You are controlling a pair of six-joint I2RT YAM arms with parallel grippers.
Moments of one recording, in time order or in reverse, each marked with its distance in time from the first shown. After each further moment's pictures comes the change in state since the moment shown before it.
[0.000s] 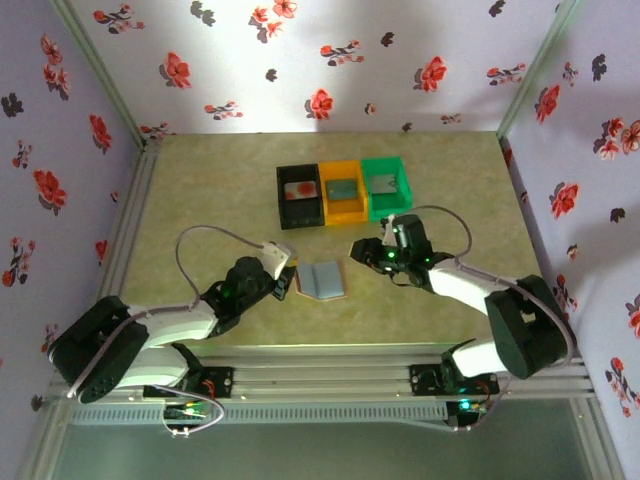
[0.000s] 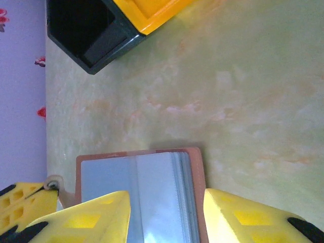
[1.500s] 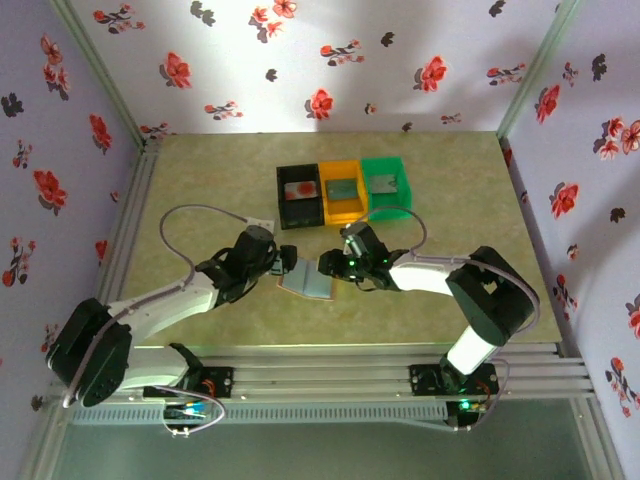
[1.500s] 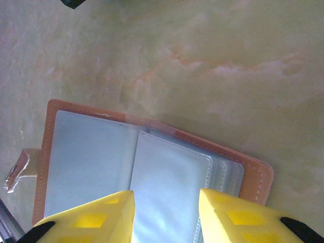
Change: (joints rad) left arm 0.068 -0.013 0.338 -0.667 -0.099 -0.449; right arm 0.267 0.232 0.146 0.007 0.202 0.035
